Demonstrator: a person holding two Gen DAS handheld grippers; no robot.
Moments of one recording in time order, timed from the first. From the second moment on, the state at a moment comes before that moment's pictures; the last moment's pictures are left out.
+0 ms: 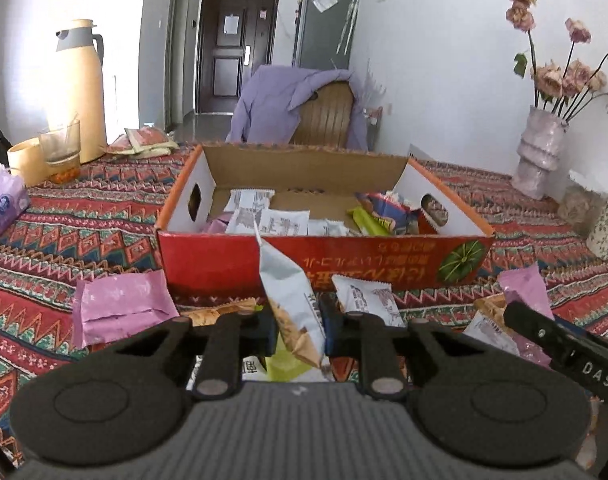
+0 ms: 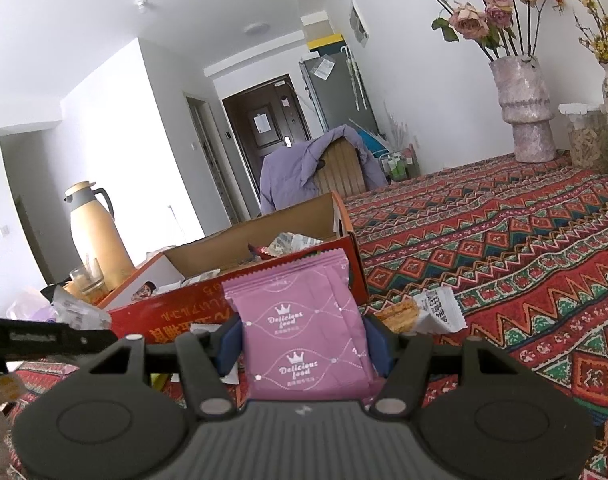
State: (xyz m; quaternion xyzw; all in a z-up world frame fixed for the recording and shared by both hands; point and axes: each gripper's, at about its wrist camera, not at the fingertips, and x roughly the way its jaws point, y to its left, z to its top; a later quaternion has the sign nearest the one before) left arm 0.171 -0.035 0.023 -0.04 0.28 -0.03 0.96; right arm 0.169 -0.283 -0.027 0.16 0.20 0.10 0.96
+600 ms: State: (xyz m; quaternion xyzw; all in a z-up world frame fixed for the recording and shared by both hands) left arm 0.165 -0.026 0.063 -0.04 0.22 -0.04 0.97; right arm 0.171 -0.249 0.027 0.09 0.15 0.12 0.98
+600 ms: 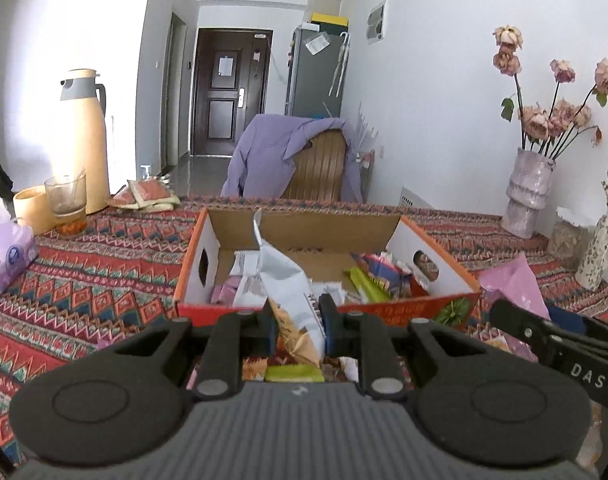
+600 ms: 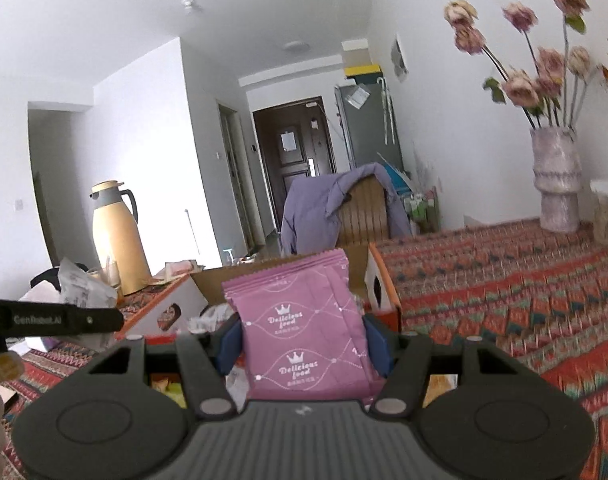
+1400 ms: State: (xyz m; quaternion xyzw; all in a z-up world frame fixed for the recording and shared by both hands) left arm 0.271 -0.036 0.078 -0.02 0.21 0.00 0.98; right arm 0.315 -0.205 0.041 0.05 0.20 0.08 0.98
